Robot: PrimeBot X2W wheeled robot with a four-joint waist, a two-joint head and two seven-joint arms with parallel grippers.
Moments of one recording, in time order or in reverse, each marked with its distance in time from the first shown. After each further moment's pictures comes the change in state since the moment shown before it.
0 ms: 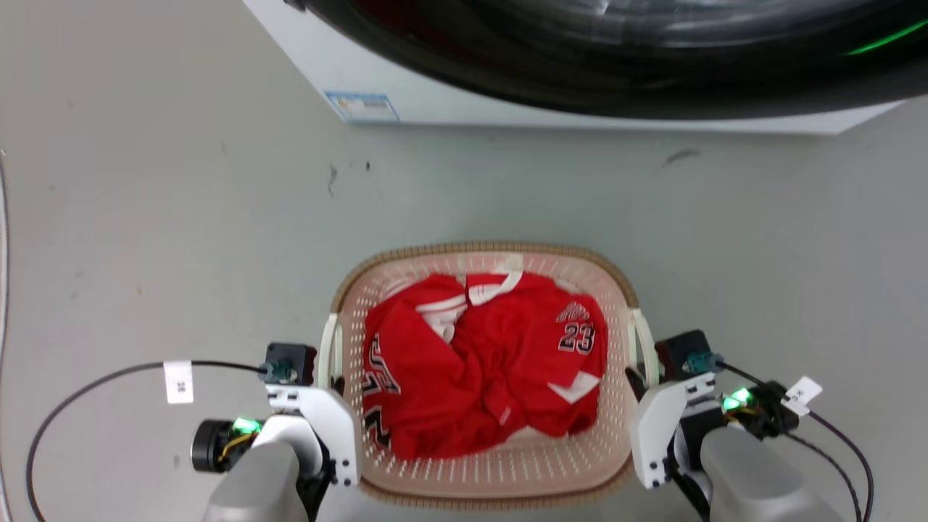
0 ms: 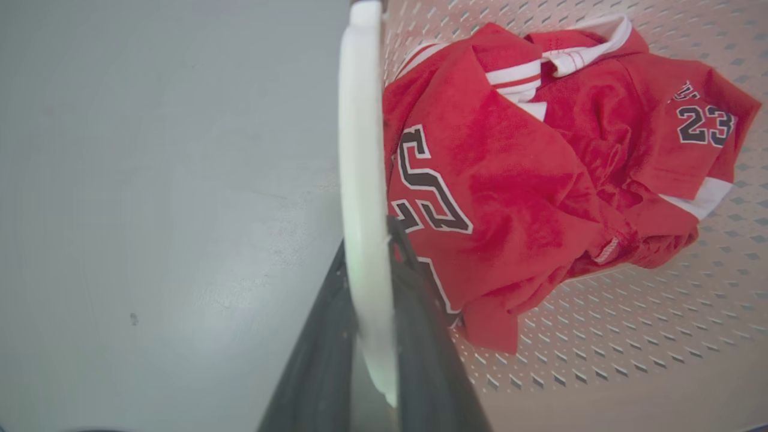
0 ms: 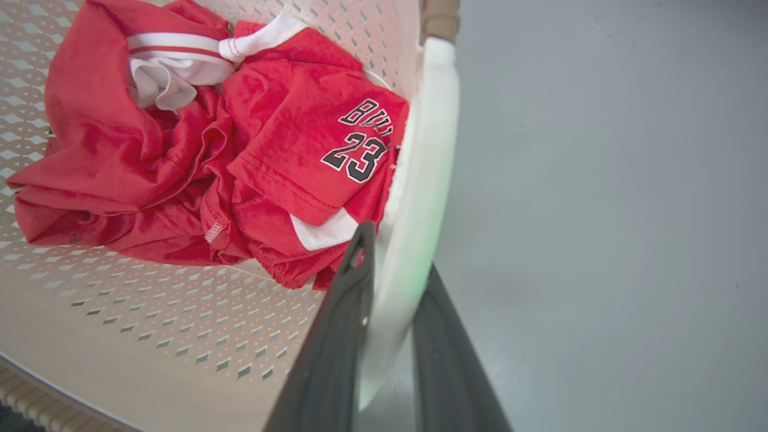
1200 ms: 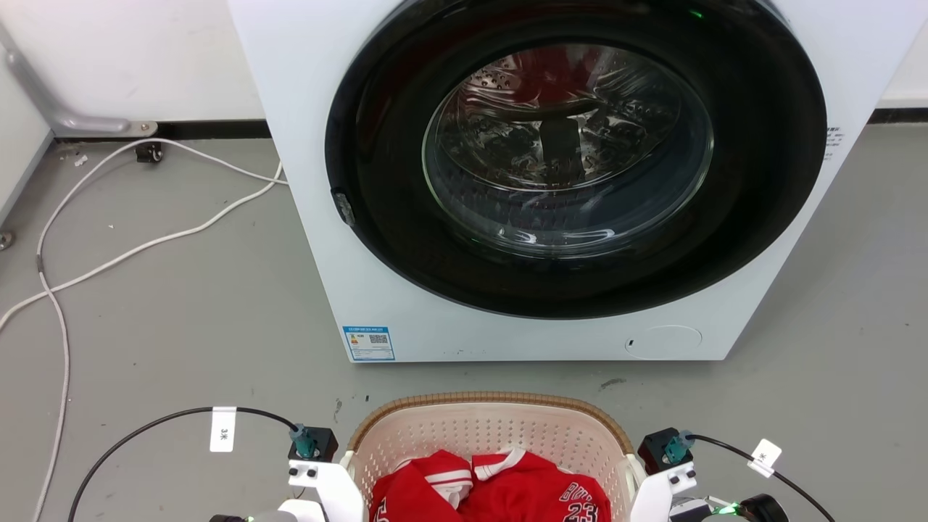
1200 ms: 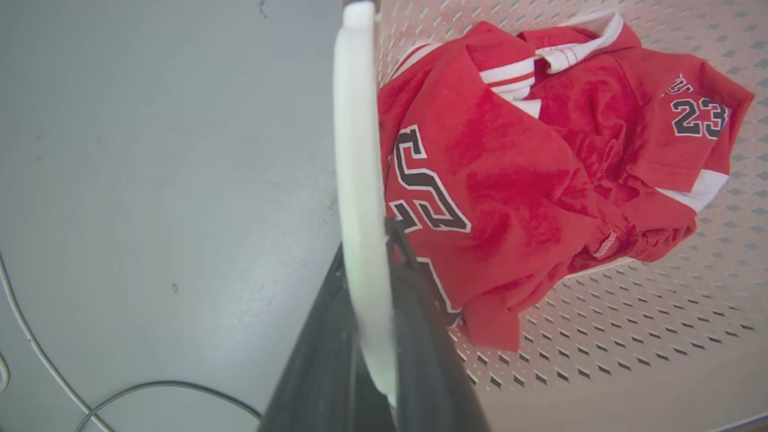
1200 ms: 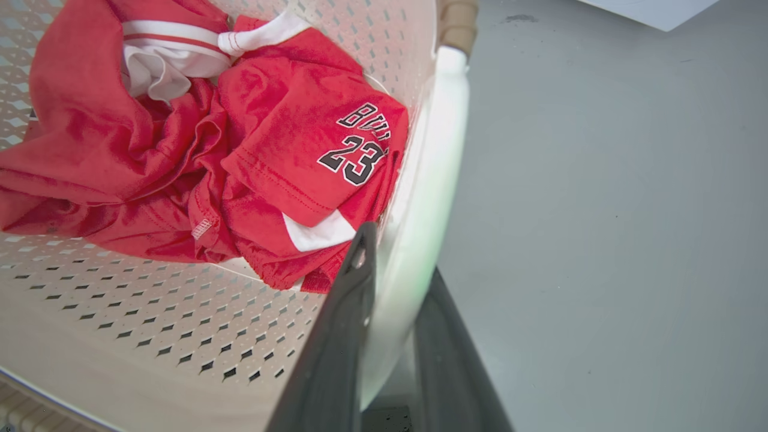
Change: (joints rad) left arm 0.161 0.049 -0.359 -0.068 -0.348 0.000 0.429; right arm 0.157 -0.035 0.341 -0.031 0.380 -0.001 0.329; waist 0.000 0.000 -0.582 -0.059
